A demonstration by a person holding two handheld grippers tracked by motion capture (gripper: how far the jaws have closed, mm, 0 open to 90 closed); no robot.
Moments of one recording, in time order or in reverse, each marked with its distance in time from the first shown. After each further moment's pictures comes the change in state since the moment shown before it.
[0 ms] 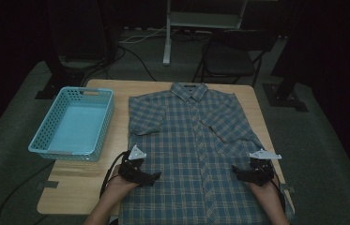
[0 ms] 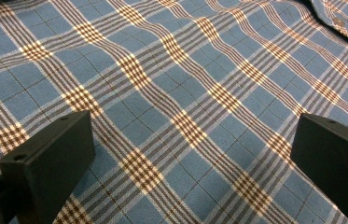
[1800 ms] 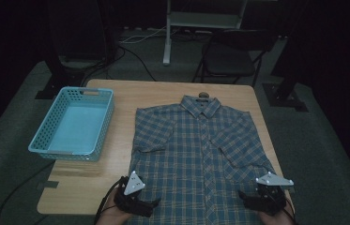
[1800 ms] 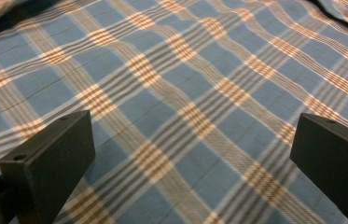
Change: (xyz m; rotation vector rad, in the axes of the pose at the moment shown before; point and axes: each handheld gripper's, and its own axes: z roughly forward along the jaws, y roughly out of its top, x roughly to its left) left arm -0.050 -0.053 -0.032 -0.055 0.000 0.096; right arm 0.040 -0.034 -0.073 0.069 0.006 -0.045
